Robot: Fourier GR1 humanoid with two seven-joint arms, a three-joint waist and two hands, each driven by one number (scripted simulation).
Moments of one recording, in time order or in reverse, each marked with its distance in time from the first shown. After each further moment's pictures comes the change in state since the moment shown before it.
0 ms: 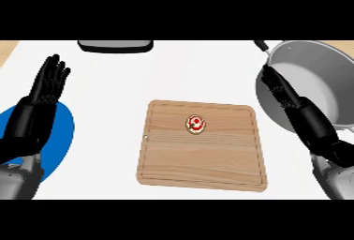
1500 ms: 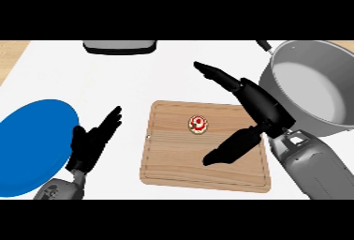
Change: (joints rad) left arm 0.080 -0.148 -0.168 0.281 -0.002 -0.117 0.282; right arm -0.284 0.168 0.107 -0.034 0.112 0.112 0.397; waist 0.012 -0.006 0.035
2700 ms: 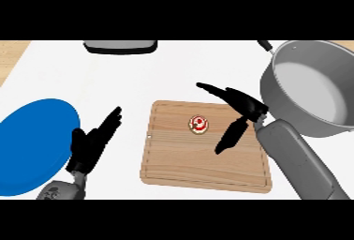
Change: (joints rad) left arm 0.022 -0.052 0.063 -0.006 -0.070 -0.056 -0.010; right arm -0.052 0.089 -0.035 0.545 0.239 0.299 -0.220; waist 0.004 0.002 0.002
